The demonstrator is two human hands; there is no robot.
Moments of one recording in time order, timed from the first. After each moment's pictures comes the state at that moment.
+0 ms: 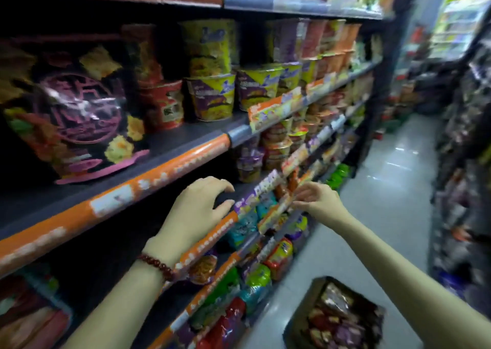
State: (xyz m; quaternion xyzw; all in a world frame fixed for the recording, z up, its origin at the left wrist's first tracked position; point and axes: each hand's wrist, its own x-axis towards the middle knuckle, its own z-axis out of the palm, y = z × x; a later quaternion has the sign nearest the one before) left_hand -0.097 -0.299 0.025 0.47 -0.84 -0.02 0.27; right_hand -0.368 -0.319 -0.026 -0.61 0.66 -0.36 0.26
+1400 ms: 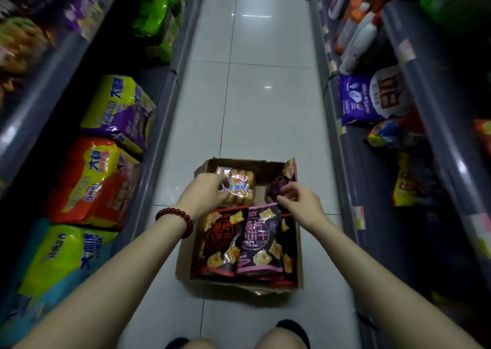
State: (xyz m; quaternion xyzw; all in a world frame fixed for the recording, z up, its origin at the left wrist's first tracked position) left_hand -0.566 -0.510 -0.692 0.31 -0.91 -0.27 -0.10; right_hand -0.708 -0.331 -0.707 -0.22 0.87 -0.31 0.33
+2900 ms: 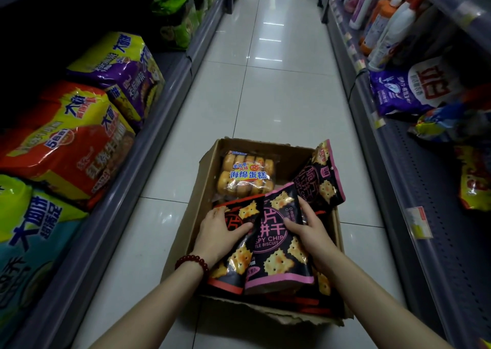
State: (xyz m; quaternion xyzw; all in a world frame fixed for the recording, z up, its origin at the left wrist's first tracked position) left_hand -0.510 -0.450 -0.926 0.47 -0.78 -0.42 -0.03; right_hand -0.659 -0.309 -0.906 -0.10 0.68 -0.55 0.48
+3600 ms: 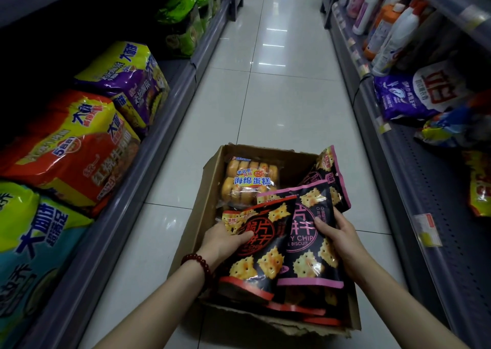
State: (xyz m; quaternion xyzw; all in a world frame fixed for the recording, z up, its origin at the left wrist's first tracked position) left_hand -0.512 -0.457 -0.921 0.51 -0.65 -0.56 -0.08; right_hand -0.689 -0.285 -0.896 -0.07 0.66 -0.60 0.44
